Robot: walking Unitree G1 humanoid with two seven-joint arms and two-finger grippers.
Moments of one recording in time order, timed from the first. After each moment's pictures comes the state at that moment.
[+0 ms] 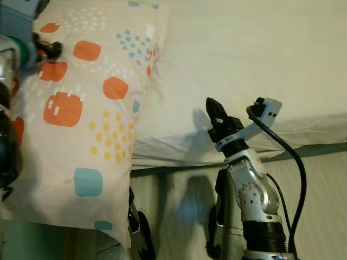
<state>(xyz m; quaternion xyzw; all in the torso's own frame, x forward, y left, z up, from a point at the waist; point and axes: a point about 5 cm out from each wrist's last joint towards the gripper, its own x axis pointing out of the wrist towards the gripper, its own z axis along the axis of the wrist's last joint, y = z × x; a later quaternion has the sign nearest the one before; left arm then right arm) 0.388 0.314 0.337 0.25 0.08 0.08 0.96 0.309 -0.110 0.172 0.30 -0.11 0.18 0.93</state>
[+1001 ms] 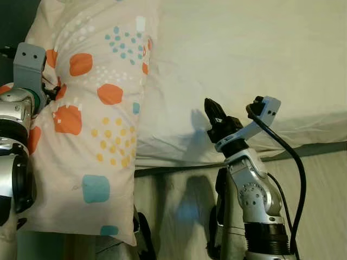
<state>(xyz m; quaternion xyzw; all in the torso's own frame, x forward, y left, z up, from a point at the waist) 0.384 0.314 0.229 0.14 0.17 0.11 0.97 0.307 -0.107 0.178 0.31 -0.10 0.19 0.93</state>
